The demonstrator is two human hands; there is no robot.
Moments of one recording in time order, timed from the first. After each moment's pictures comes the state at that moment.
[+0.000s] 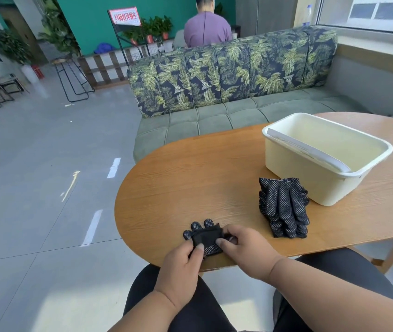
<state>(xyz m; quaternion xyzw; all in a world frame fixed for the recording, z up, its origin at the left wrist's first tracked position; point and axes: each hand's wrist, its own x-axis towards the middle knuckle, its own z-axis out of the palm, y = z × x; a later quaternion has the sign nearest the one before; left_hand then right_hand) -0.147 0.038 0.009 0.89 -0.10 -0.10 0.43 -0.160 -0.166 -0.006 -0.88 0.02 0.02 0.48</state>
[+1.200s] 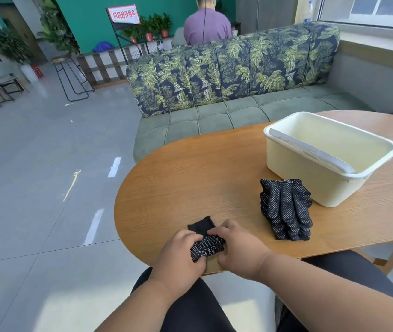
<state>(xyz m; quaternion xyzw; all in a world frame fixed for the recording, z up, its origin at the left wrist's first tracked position) -0.115 0.041 0.004 0.94 -0.21 -0.06 0.25 -0.142 -0.158 -0.005 -0.94 -0.03 0.08 0.33</state>
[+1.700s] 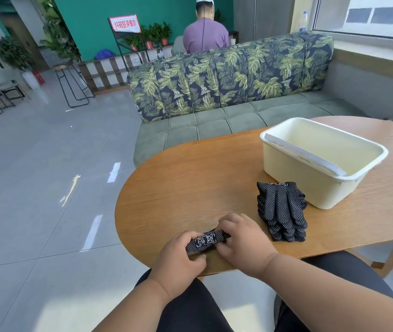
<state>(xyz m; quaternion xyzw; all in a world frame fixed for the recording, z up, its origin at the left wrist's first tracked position) -0.124 0.041 0.024 0.91 -0.16 -0.10 0.38 -0.149 -0.166 0.010 -0.96 -0.07 -0.12 0.25</state>
